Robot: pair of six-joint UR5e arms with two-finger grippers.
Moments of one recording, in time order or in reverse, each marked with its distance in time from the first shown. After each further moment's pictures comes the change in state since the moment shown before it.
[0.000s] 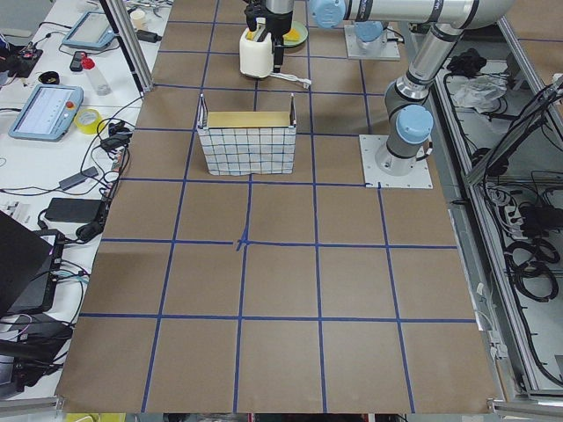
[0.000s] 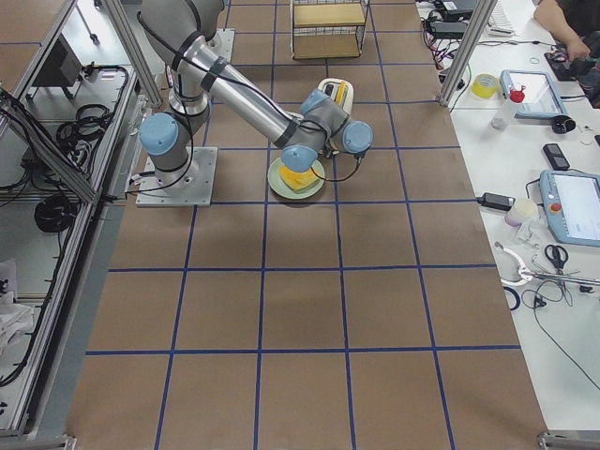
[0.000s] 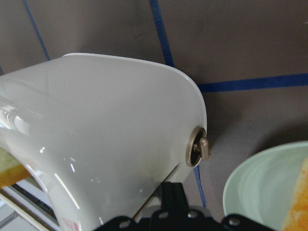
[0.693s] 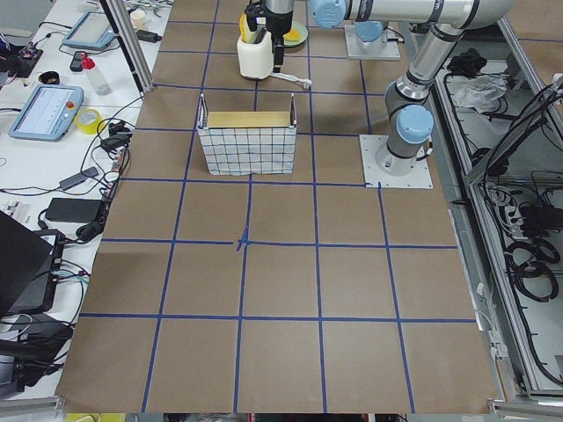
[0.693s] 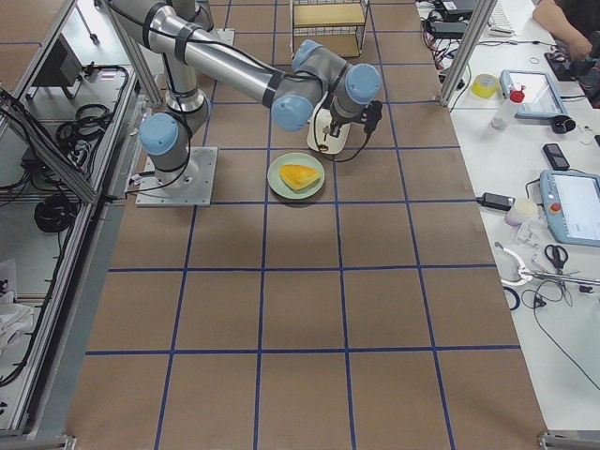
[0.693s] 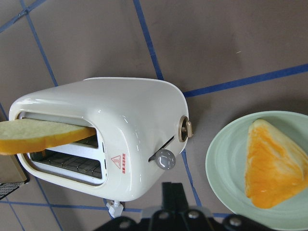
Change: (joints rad) left arm 0.000 0.000 0.000 0.000 0.000 0.000; right arm 0.007 -0.160 -0.146 0.086 -0.127 0.143
